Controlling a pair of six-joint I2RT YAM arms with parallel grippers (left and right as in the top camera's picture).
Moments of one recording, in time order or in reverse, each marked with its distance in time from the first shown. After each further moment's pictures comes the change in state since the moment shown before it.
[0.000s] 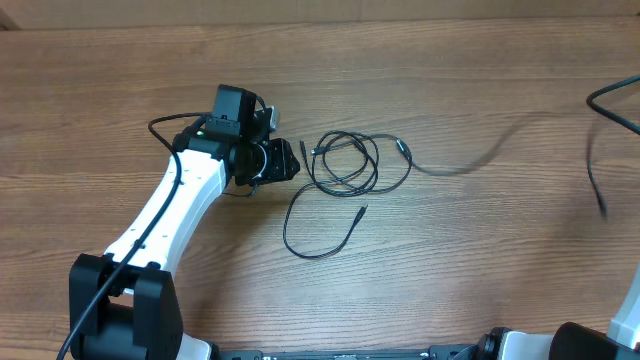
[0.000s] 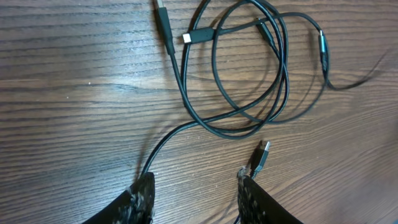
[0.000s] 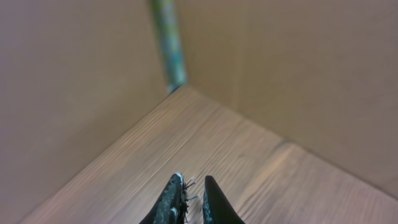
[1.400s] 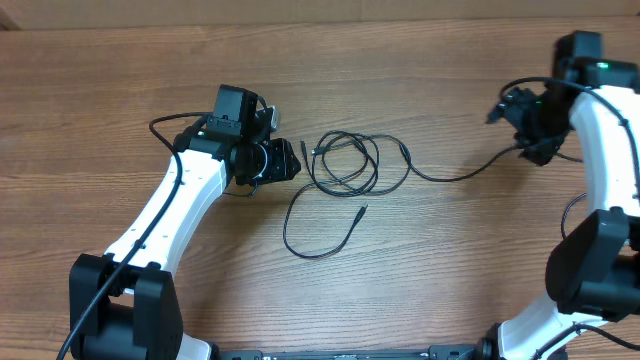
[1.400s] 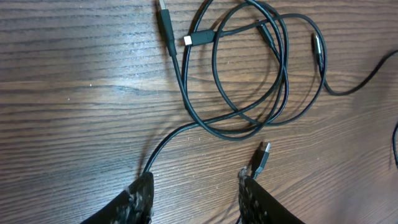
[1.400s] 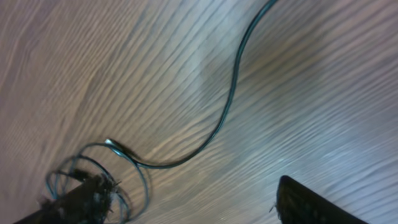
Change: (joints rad) left arm -0.002 0.000 0.000 0.003 -0.004 0.000; right arm 0.164 0.346 -0.171 -0.364 -0.606 0.235
